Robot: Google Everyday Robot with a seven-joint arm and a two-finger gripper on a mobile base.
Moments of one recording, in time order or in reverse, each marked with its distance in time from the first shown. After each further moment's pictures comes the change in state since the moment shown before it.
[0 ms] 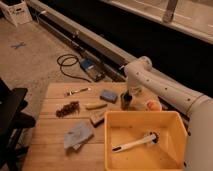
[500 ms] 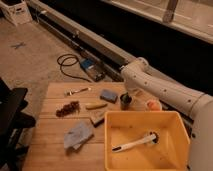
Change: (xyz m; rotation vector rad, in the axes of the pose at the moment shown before) arm -0.011 -0.005 -0.023 0.058 0.070 -0.047
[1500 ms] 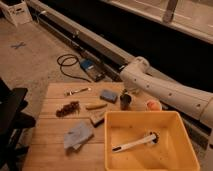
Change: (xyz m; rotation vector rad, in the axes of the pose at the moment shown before) arm 0.000 -0.011 -0.047 0.128 0.001 0.021
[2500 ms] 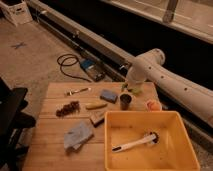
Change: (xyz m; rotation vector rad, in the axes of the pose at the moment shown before) arm -0.002 -0.005 -0.024 -0.016 -0.217 0.137
